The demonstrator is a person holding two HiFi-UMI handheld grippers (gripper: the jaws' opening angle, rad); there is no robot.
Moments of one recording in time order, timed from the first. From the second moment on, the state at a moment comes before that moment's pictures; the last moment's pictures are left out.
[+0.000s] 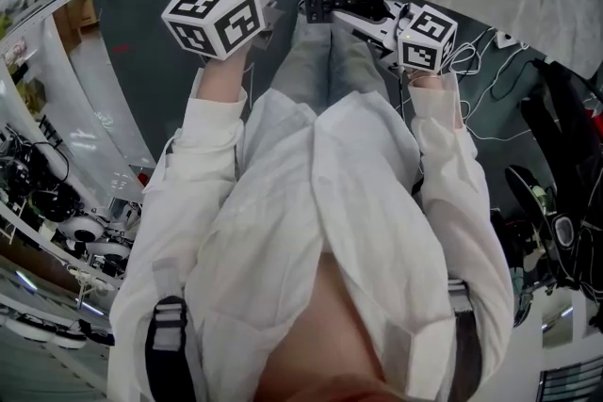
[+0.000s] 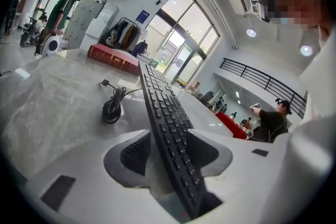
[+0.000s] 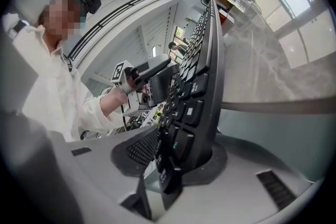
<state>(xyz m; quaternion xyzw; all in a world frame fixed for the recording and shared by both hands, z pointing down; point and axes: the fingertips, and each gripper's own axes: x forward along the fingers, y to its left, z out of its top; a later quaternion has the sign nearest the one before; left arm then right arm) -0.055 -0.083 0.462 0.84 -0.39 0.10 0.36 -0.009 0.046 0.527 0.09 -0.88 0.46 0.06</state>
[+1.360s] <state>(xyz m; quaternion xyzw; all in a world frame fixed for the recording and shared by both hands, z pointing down) -0.020 -0.109 0.470 0.86 -0.30 0.15 0.39 -0.010 0.047 0.525 0.09 -0.89 0.44 0.07</state>
